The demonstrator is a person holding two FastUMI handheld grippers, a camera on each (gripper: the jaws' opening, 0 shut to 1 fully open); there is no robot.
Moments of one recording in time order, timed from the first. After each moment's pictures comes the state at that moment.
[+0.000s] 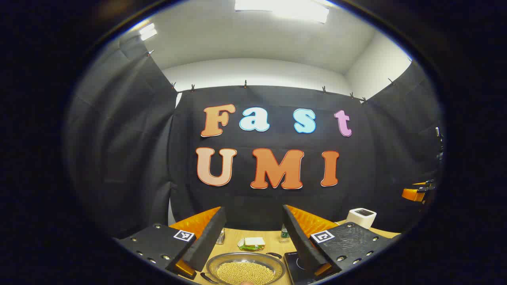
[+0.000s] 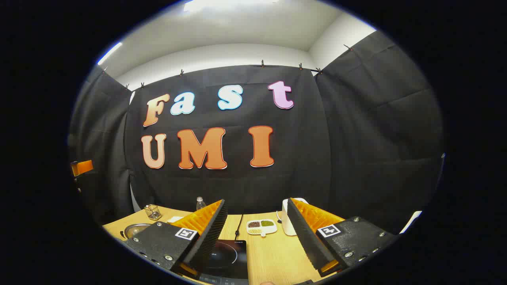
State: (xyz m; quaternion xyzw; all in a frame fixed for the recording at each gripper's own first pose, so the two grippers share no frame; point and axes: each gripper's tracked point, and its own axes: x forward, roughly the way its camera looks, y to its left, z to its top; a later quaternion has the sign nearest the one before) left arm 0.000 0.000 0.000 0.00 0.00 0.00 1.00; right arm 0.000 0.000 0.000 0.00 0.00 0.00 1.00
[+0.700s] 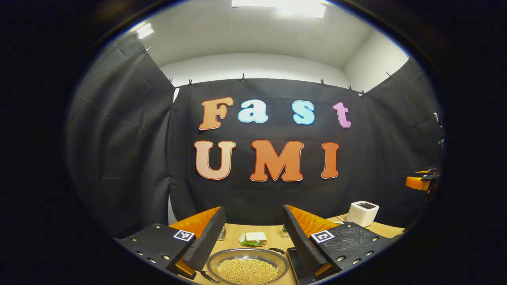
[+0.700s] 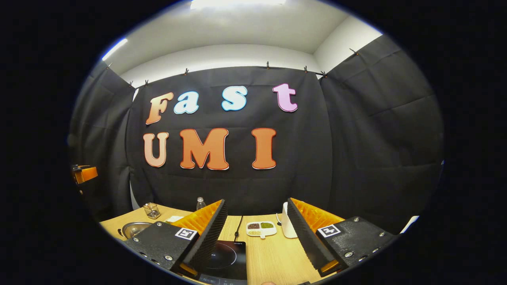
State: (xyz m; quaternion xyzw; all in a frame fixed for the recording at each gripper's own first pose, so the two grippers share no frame) left arm 0.005 0.002 -0.028 0.01 0.02 0.00 1.00; right arm 0.000 0.010 0.006 -0.02 -0.01 0.01 1.00
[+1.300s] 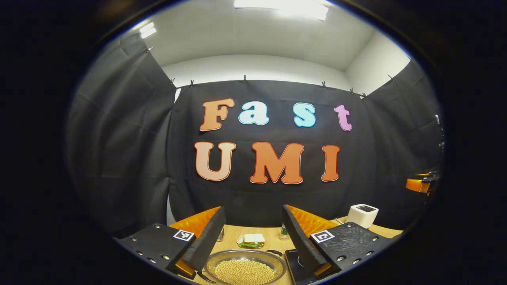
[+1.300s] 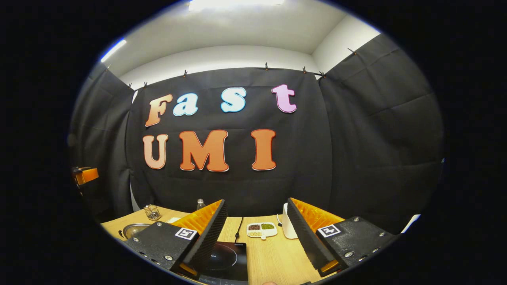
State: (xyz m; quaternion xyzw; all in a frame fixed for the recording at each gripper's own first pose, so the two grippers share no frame) left arm 0.008 0.004 -0.023 0.01 0.01 0.01 1.00; right arm 0.001 0.007 0.009 0.00 -0.01 0.00 1.00
